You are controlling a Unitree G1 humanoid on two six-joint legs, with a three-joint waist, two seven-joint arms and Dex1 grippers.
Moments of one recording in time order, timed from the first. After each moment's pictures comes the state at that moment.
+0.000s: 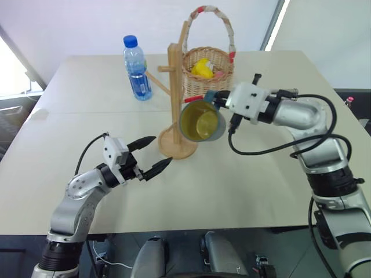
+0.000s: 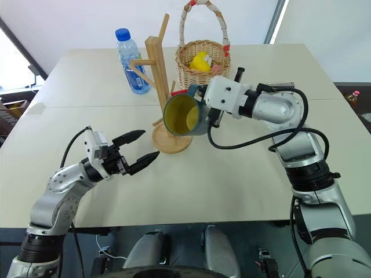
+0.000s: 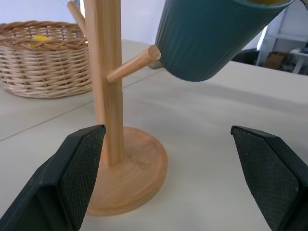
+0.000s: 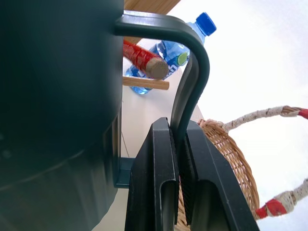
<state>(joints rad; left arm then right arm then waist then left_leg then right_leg) -0.07 0.47 0.05 -0.31 -0.51 0.23 -0.81 -0.74 -0.65 0.18 -0.10 -0.02 0.12 0.81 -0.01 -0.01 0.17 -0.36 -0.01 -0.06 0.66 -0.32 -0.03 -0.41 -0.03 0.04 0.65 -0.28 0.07</state>
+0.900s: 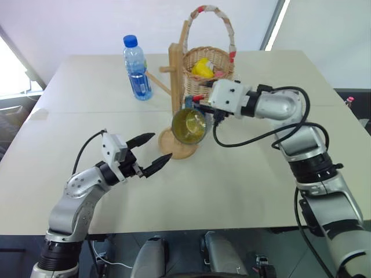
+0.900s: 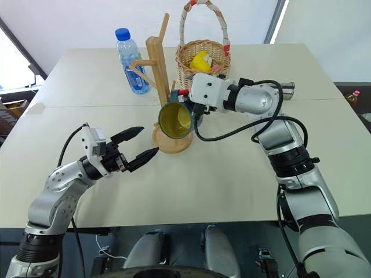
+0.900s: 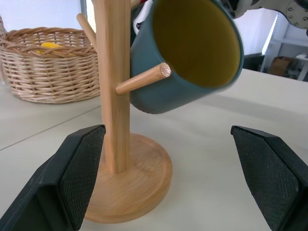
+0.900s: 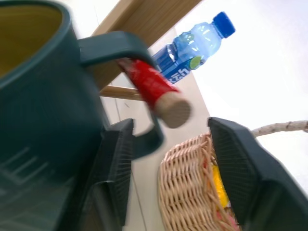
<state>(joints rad) -0.09 0.47 0.06 -0.34 -0.54 0.26 -0.78 -0.85 -0.58 0.25 0.04 -0.10 0.09 0.83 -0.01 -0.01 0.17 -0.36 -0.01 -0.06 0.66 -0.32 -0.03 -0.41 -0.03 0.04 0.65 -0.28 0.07</state>
